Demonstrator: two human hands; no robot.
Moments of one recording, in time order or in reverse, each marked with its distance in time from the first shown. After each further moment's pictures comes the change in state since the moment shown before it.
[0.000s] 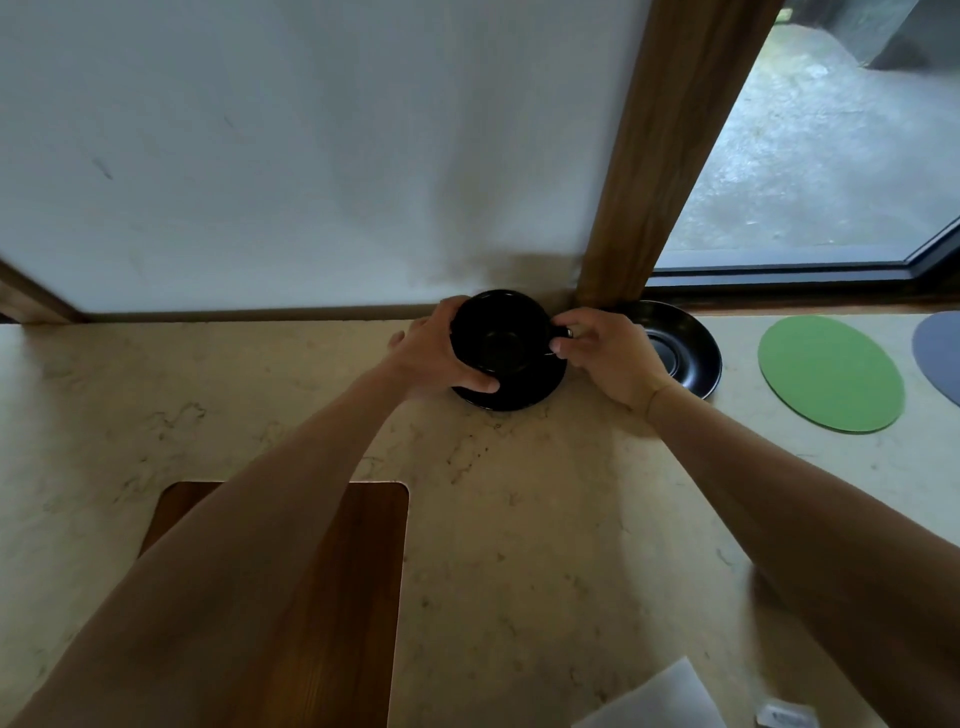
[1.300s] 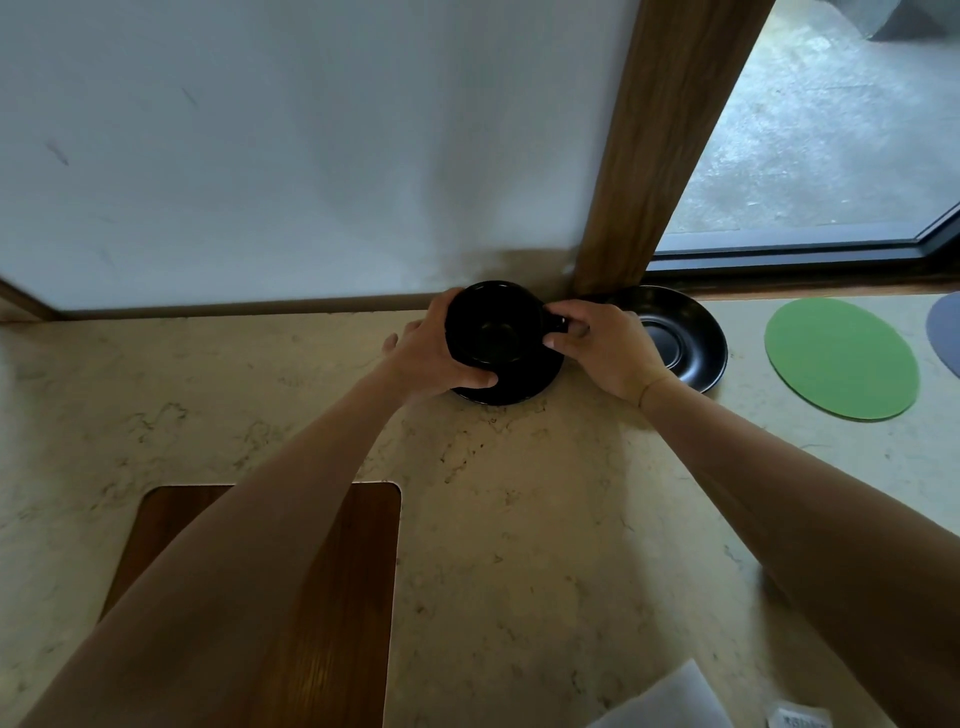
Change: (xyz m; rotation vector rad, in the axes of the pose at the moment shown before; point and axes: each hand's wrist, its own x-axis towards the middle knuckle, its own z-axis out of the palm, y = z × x) left_hand 0.007 -0.009 0.017 0.041 0.032 0.011; right_hand 0.006 0.008 0.007 -0.153 -0.024 -0.048
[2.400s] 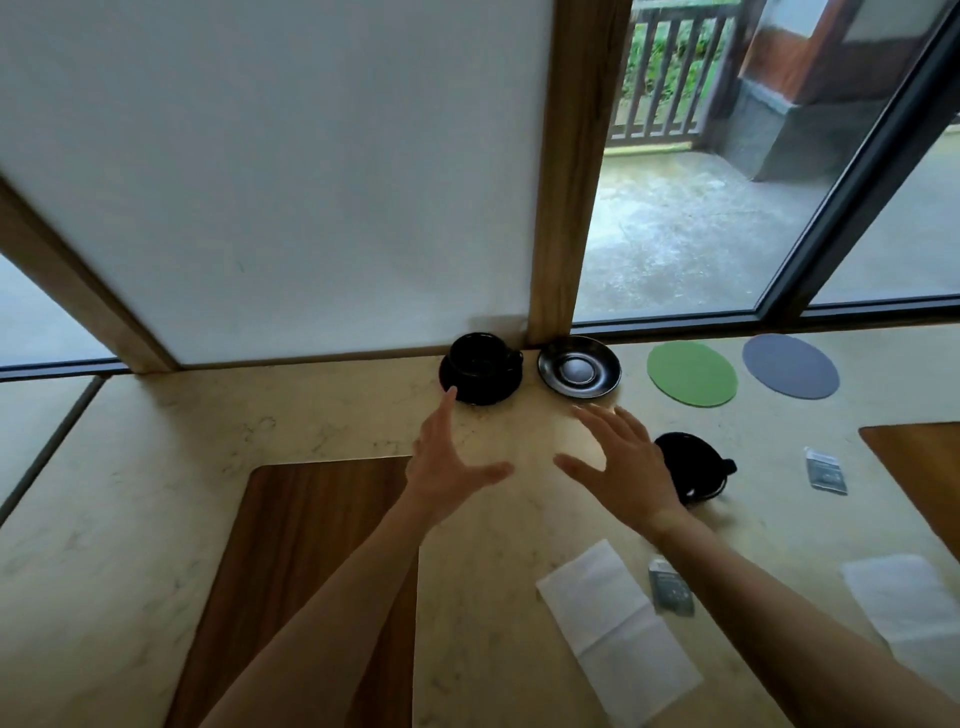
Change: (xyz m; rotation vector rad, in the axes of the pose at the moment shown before) left_hand -0.250 0.070 0.014 -0.224 0.132 -0.005; right_hand -0.258 -0.045 -0.039 -0.256 0.185 0.032
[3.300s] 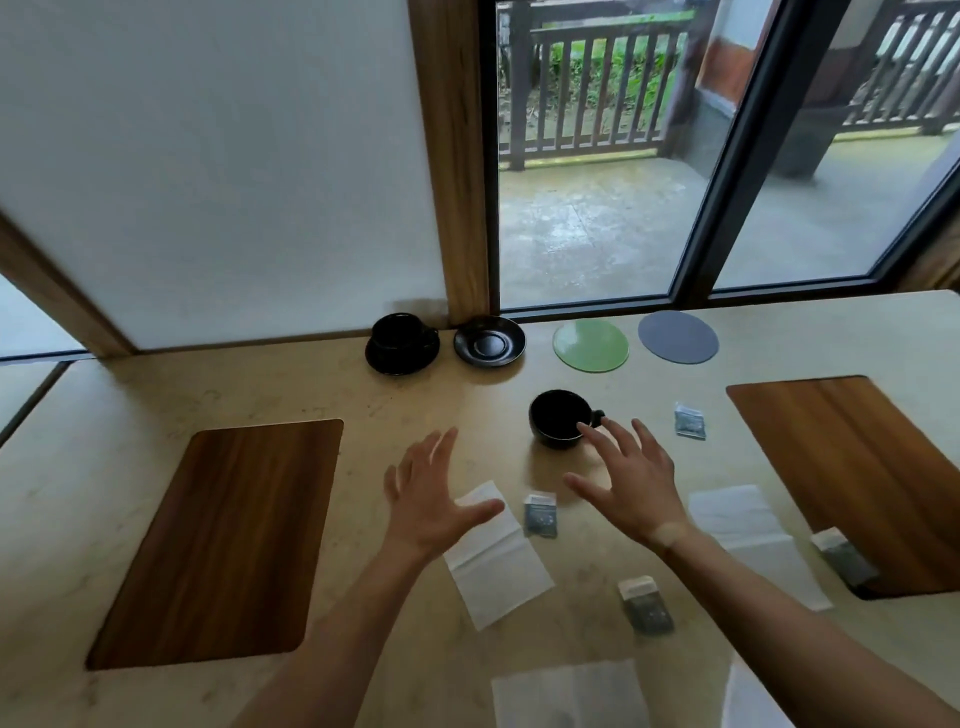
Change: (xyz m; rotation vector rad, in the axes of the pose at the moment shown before) left_hand -0.124 0.043 0.135 0.425 0.080 0.120; right_hand -0.131 0.141 -0.075 -0.134 -0.016 0.062
